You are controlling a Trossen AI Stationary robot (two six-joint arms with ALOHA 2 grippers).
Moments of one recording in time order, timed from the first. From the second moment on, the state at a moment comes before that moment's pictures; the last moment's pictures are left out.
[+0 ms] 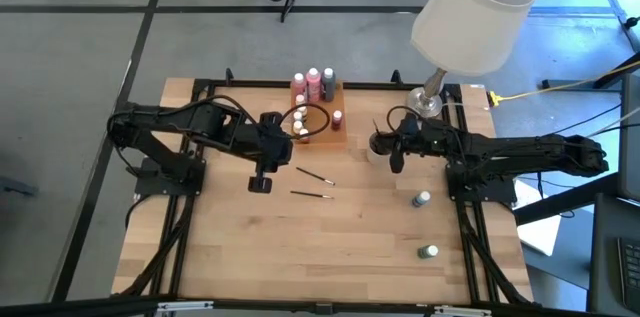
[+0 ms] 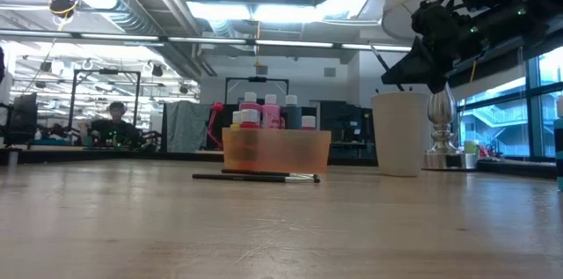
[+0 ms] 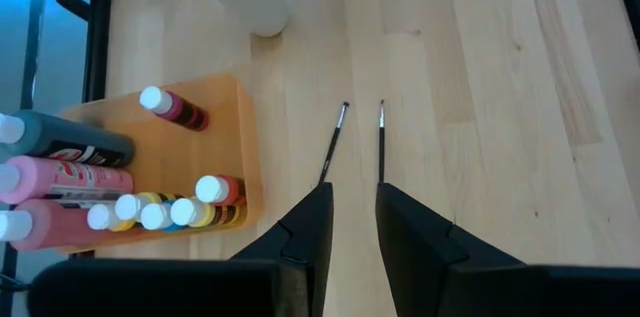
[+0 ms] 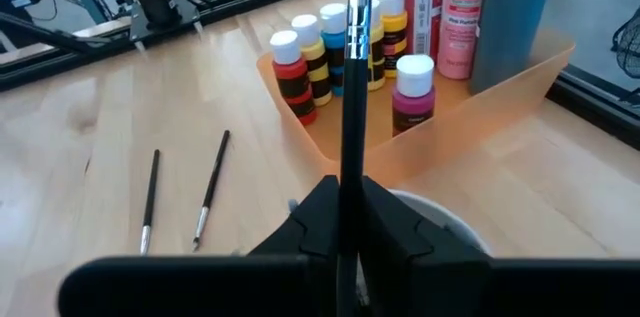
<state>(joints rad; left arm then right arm) -0.16 1.49 1.75 -1.25 -0.21 0.00 -0.20 0.90 0.34 0.16 0.10 0.24</state>
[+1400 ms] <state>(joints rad) -0.16 1.49 1.75 -1.25 -0.20 0.00 -0.19 0.90 0.46 0.15 0.07 0.24</state>
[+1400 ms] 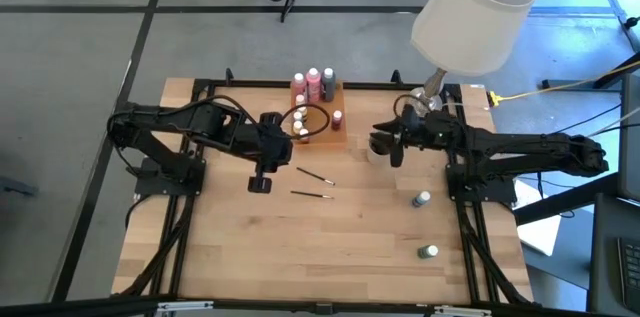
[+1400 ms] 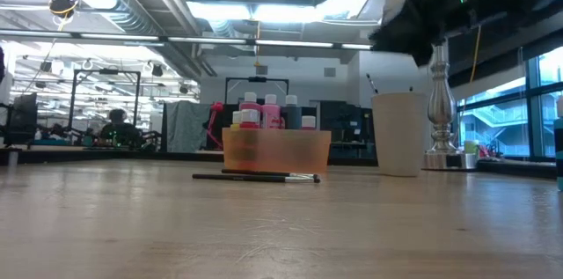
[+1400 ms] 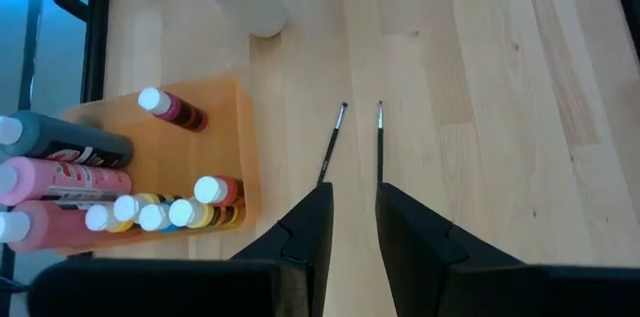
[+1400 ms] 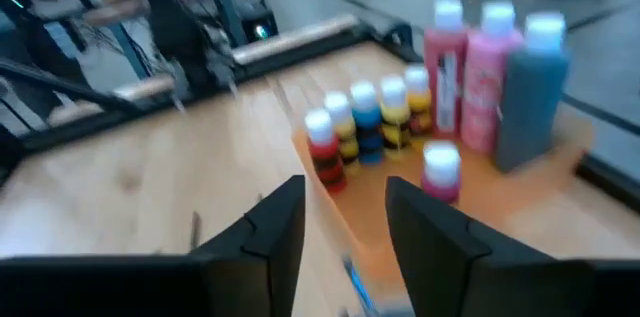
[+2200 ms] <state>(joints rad) -0.17 1.49 1.75 -1.37 -0.14 -0.02 0.08 0.90 0.85 0.16 -0.53 0.47</state>
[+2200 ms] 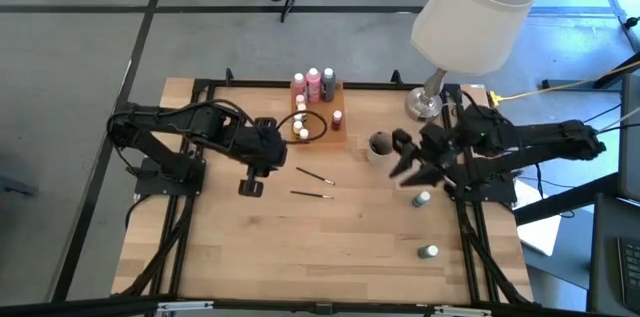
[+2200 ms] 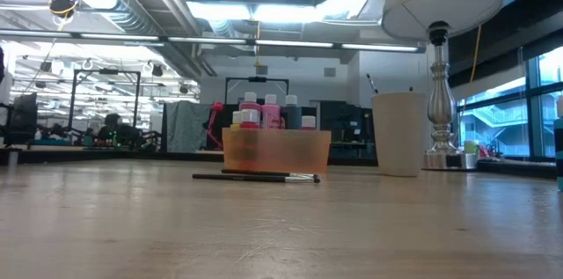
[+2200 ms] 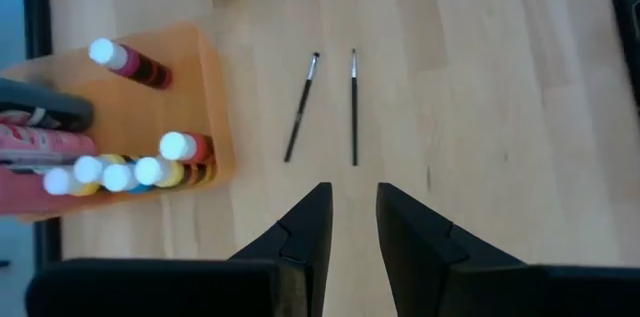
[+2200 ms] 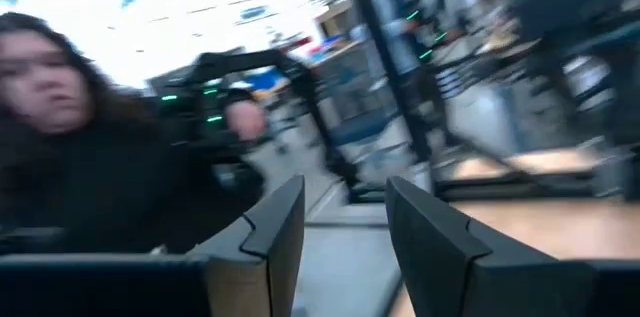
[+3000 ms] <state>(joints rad) -0.47 1.49 1.71 -1.18 -0.32 -0.31 0.60 0.90 0.85 -0.41 -0.27 1.40</state>
